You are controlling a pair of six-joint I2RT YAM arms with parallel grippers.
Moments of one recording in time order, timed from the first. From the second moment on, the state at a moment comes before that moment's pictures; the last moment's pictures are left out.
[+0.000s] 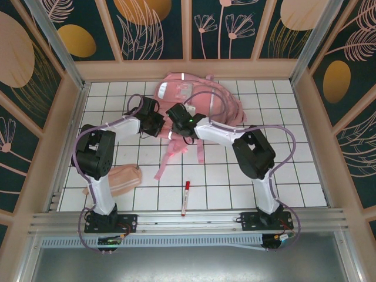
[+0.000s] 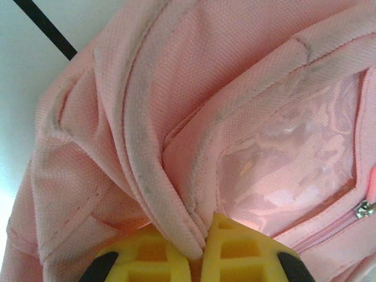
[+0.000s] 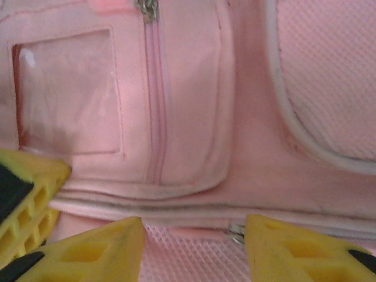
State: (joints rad) left arm -0.35 1.91 1.21 -0.25 0.16 -1.42; right arm 0.84 2.09 1.59 -0.48 0.34 0.87
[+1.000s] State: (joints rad) left arm -0.34 1.80 1.18 -0.27 0.31 -1.56; right arm 0.86 1.93 1.50 -0.59 0.30 0.86
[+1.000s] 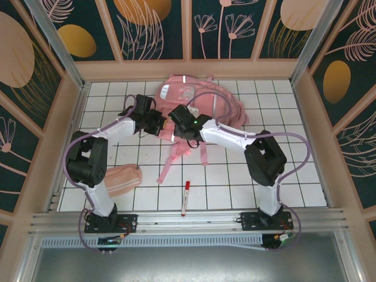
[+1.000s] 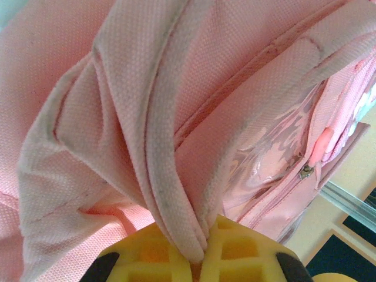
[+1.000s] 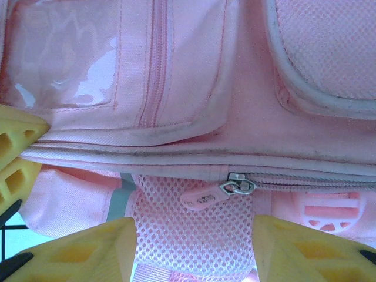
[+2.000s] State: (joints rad) left arm -0.34 1.77 1.18 -0.30 0.37 -1.49; right arm 0.77 1.85 1.31 -0.55 0.33 0.82
